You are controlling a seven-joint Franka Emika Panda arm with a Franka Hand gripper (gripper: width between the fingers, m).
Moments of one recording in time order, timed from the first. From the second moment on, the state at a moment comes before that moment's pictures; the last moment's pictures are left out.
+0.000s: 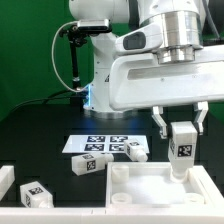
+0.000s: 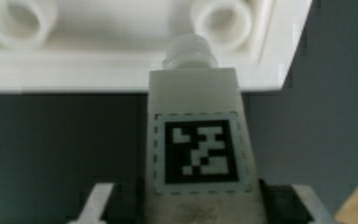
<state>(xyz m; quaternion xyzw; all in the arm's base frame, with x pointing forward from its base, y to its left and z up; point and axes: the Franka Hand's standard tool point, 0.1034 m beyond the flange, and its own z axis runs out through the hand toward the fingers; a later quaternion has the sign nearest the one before) 0.650 0.082 0.135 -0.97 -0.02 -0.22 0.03</state>
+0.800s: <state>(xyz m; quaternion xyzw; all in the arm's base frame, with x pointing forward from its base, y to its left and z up) 0.637 0.103 0.110 -0.96 -0.04 -0.27 0.02</state>
